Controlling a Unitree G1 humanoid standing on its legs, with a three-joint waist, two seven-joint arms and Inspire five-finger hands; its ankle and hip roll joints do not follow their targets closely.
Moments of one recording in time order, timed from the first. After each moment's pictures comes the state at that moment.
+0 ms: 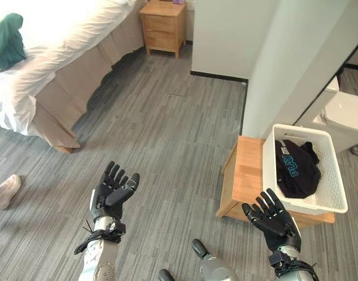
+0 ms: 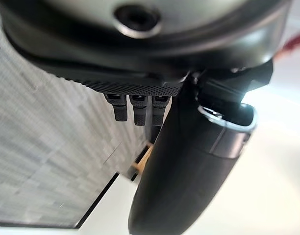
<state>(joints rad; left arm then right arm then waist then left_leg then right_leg) 0.19 0.20 -0.01 0.04 -0.74 -0.19 0.10 0.42 -0.18 -0.13 -0.01 0.72 -0.08 0.06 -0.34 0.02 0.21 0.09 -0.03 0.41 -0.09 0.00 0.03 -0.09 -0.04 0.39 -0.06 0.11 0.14</state>
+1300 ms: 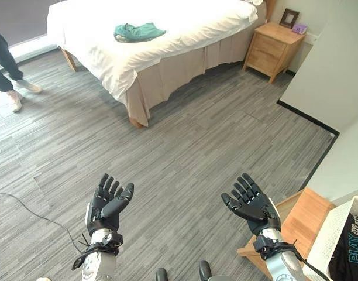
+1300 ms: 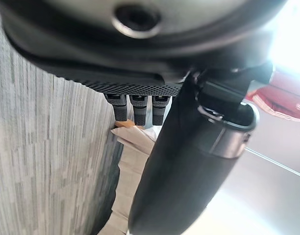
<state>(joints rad) 0.30 0.15 0.04 0.02 -0.74 -0.19 0.10 0.30 -0.23 0.01 -0.01 0.68 -0.05 0.06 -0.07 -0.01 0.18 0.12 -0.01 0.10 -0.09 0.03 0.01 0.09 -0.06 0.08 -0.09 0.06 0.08</state>
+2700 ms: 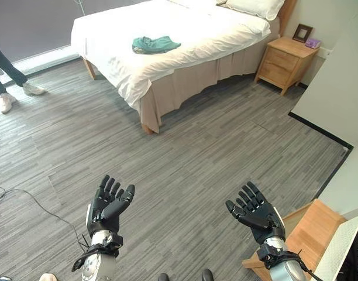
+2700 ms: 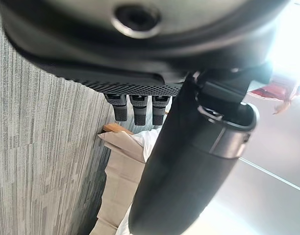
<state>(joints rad) 0.32 0.15 0.04 0.02 -0.74 -0.19 0.09 0.35 -0.22 -0.02 -0.01 0.67 -0.05 0.06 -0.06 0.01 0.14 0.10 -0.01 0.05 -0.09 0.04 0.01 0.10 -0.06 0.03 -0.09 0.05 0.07</state>
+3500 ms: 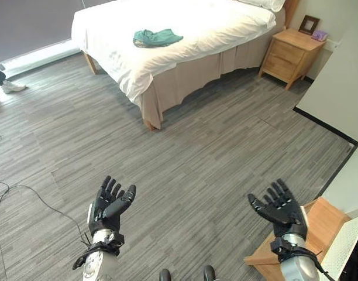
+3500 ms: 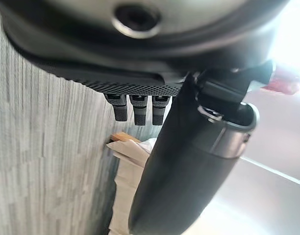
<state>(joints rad) 0.29 0.19 0.01 0.03 -0.73 -0.17 0.14 0.31 -0.23 -0.16 -0.01 0.59 -0.11 -0.10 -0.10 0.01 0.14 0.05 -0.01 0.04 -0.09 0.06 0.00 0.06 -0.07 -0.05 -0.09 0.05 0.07</state>
